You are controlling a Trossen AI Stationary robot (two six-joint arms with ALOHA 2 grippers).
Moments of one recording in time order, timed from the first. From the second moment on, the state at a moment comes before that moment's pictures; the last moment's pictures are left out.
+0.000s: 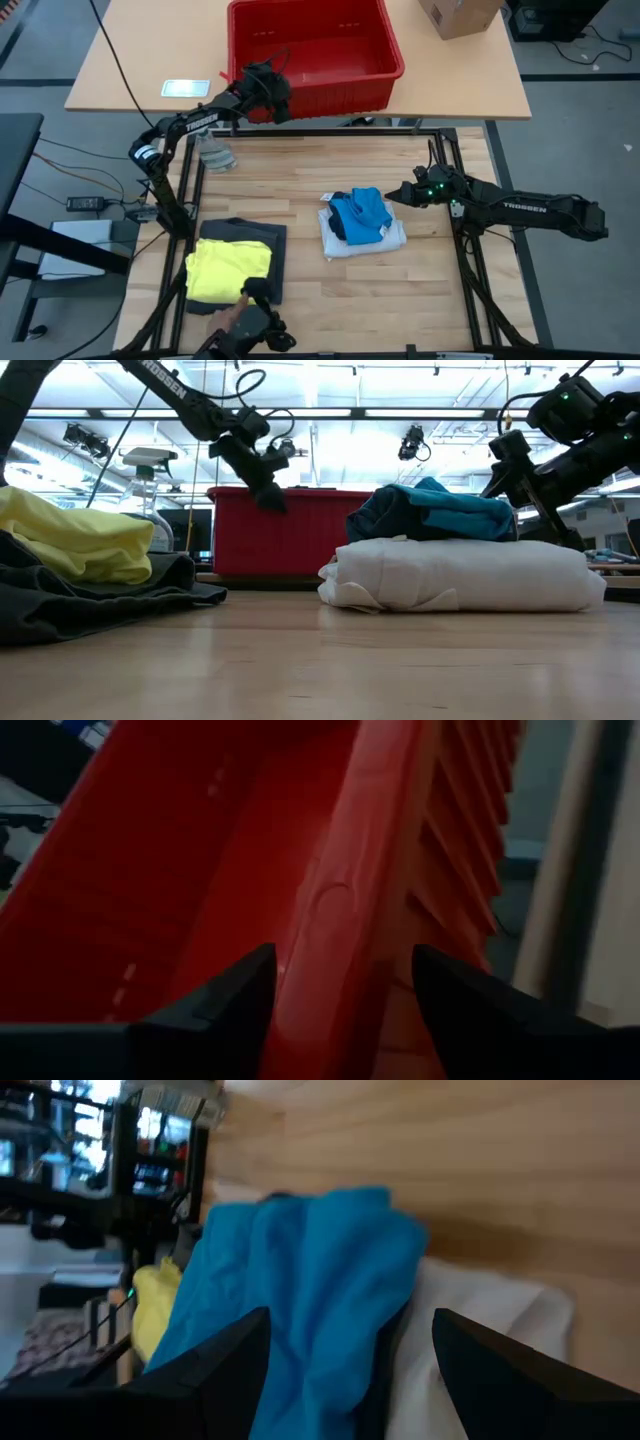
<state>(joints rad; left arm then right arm) 0.85 1.78 1.37 -0.11 -0.05 0.72 -0.41 0.65 0.21 -0.10 -0.19 1.20</state>
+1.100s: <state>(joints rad) 0.50 1.61 1.36 -0.47 0.01 0.54 -0.30 0.65 0.21 -0.05 -0.21 1.14</state>
